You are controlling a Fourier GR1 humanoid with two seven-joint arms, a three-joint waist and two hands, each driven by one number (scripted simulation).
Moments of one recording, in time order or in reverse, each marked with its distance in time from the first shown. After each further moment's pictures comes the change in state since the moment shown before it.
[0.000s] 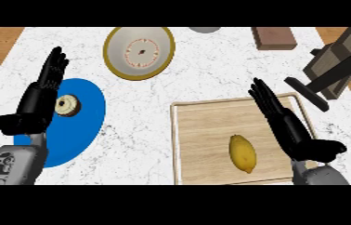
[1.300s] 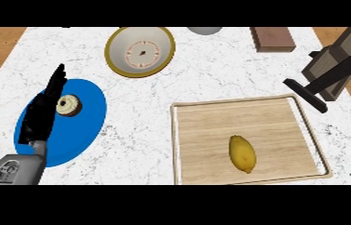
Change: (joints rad) left arm 0.061 0.011 -0.032 0.022 -0.124 0.087 0.238; right arm 0.693 -0.267 -0.100 -0.593 0.370 -0.626 0.689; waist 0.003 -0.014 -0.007
